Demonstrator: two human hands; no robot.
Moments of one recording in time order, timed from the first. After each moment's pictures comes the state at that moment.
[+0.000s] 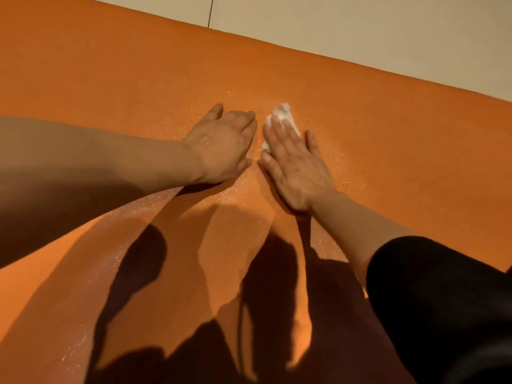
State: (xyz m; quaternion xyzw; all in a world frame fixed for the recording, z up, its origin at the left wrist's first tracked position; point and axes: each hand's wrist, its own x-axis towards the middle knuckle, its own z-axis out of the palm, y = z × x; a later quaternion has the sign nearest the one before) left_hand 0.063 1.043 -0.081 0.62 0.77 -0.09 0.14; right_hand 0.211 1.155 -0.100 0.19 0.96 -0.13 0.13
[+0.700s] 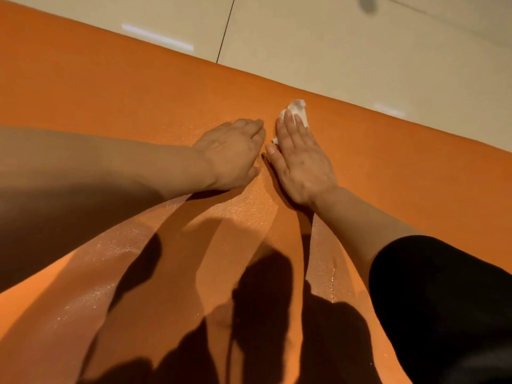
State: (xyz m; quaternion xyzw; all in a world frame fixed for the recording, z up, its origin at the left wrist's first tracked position) left_hand 0.034 1.085 -0.086 0.58 0.80 -0.03 0.15; right_hand 0.153 1.207 -0.102 0.18 0.97 -0.13 0.10
